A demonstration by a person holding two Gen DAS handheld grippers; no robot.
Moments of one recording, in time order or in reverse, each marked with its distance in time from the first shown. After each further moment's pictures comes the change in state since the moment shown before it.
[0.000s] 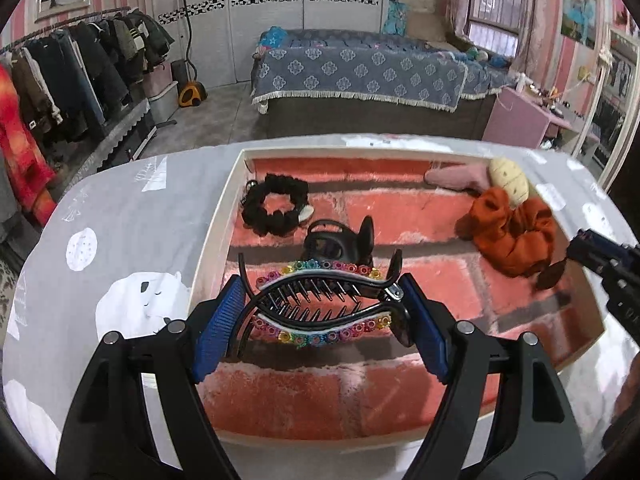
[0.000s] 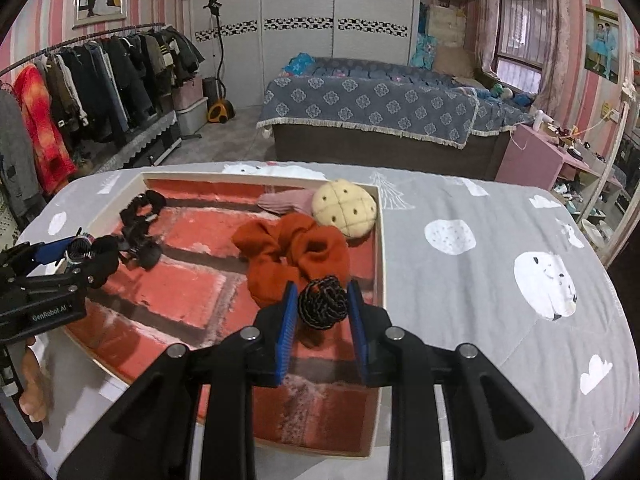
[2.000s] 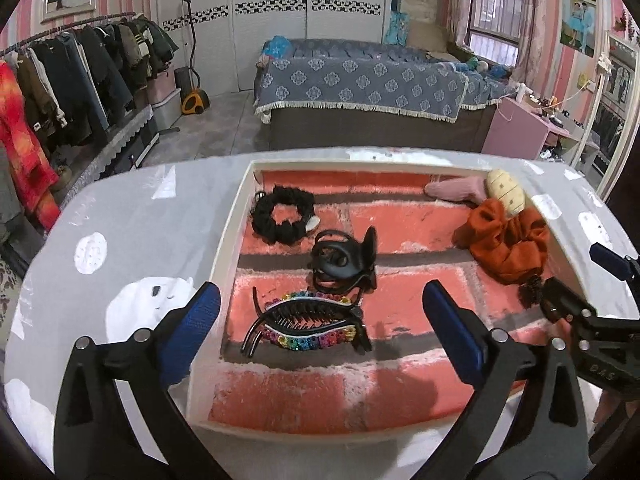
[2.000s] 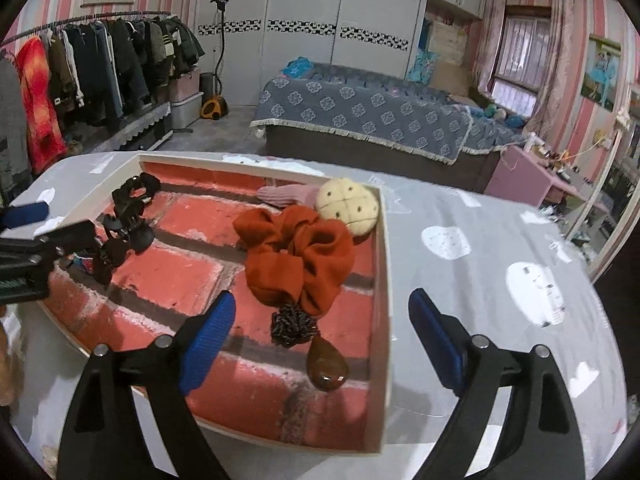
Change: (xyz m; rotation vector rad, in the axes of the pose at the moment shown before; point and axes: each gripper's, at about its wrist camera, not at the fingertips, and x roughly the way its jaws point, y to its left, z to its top) left arm -0.022 0.003 0.003 -0.015 -0.053 0.001; right arm -0.005 0.021 -0.007 -0.088 -0.041 -0.083
